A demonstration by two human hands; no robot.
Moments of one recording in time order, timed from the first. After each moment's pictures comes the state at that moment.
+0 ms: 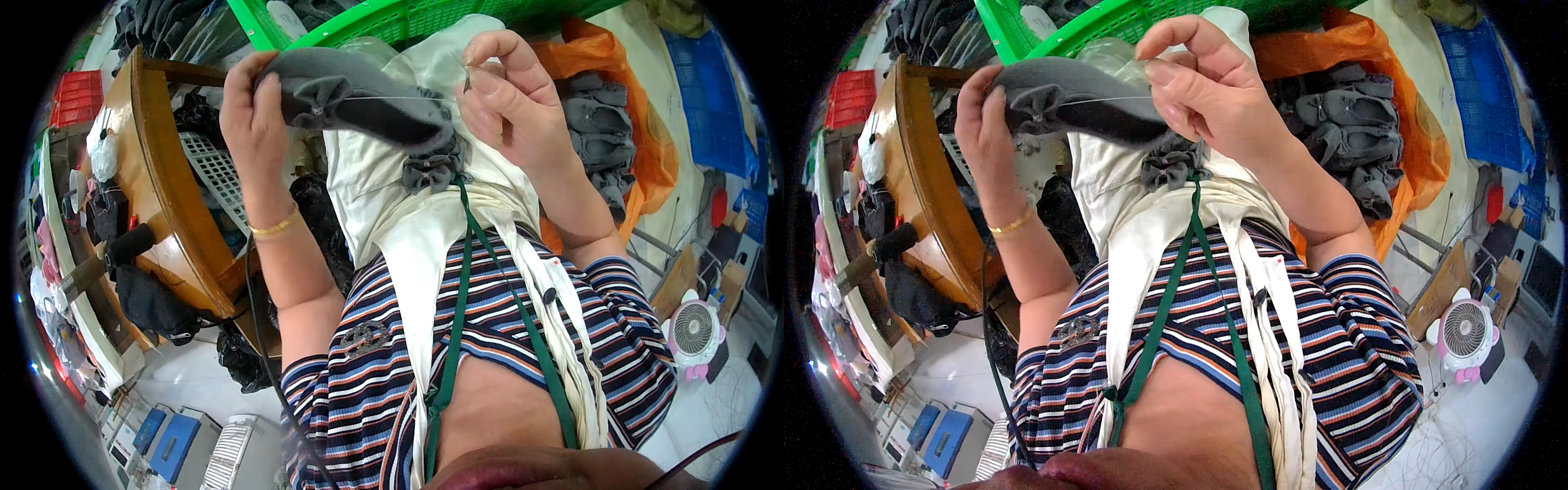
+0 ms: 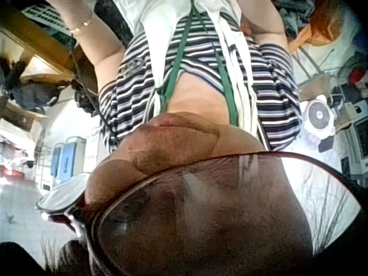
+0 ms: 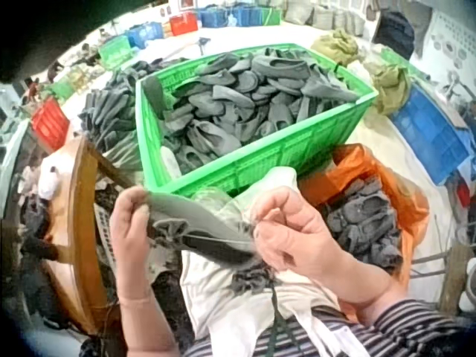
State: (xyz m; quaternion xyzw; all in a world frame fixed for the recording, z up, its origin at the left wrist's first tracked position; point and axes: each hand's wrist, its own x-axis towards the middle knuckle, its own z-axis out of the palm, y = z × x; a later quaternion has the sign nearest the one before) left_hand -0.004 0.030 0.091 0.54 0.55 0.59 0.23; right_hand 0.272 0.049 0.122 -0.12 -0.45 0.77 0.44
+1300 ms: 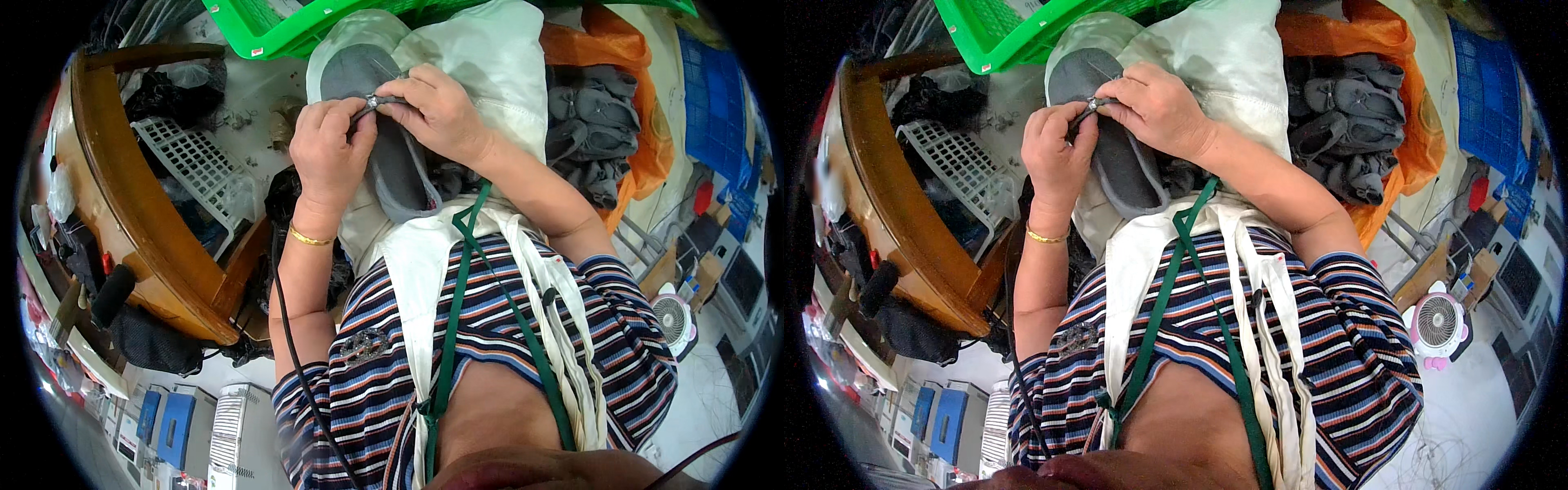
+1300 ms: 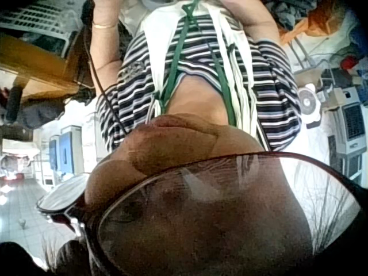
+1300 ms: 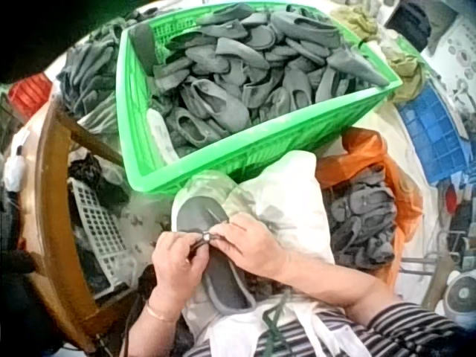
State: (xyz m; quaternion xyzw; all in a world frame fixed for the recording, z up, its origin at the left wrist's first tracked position) left_hand 0.050 -0.016 0.021 0.68 0.60 0.40 0.12; right_hand 0.229 0.043 0.018 -0.34 -0.82 0.28 0.35
